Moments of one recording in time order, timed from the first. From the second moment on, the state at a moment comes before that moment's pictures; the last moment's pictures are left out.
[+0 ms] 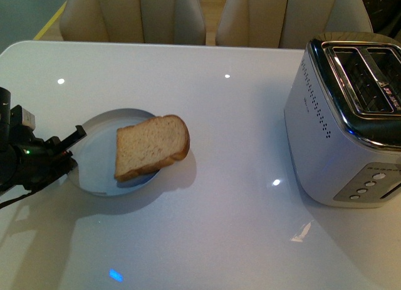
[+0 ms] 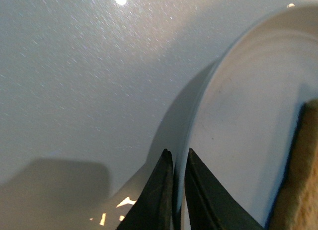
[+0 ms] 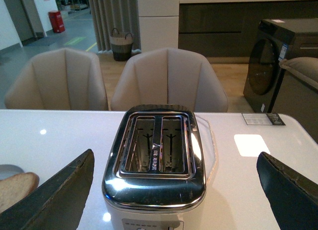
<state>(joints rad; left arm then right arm) 0.03 2.42 0.91 0.54 0.14 -0.55 0.00 0.01 0.02 0.00 0.00 0.00</state>
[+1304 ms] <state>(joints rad) -0.40 1.59 0.81 0.10 0.21 -0.81 0.00 0.01 0.02 0.00 0.00 0.00</state>
